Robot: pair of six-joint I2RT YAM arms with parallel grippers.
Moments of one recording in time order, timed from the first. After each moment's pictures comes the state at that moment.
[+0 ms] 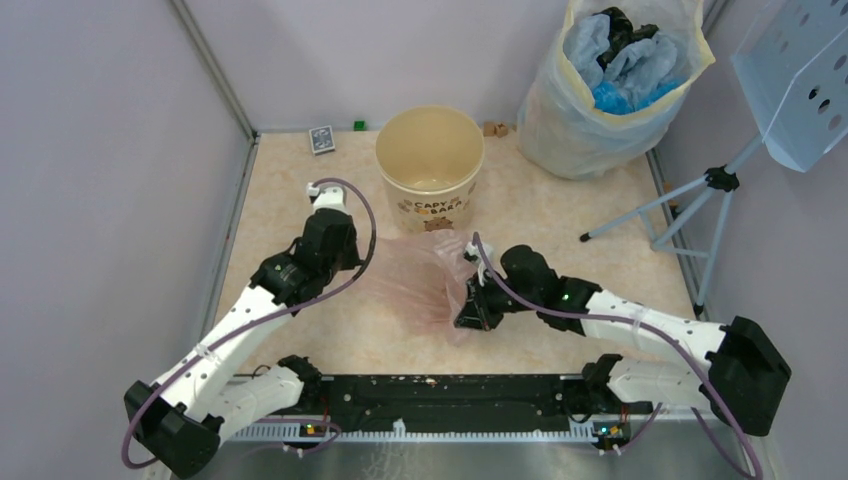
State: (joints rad) left arm -0.55 0.95 0.90 -0.62 -0.35 -0.47; right arm 0.89 1.08 0.61 -0.12 -0.43 0.41
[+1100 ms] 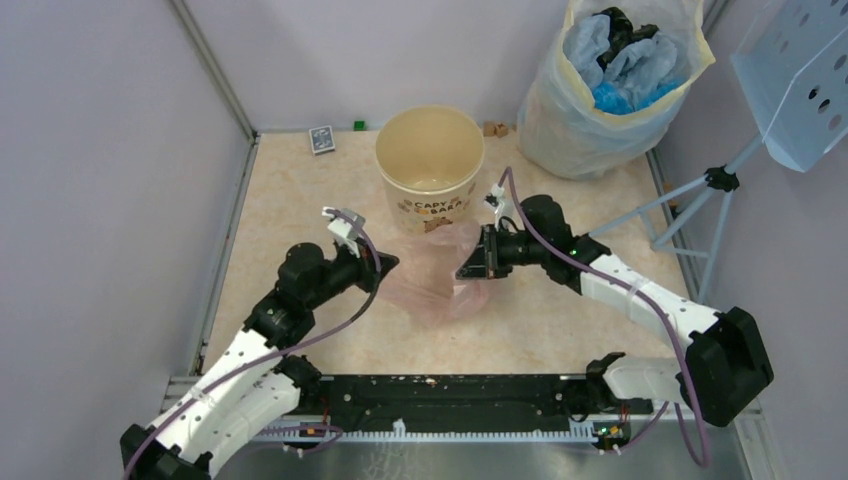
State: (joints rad) left arm -0.53 0.64 0.57 -0.14 0.23 -0.32; right arm 0.61 1.22 0.83 -0.17 -0.62 0.62
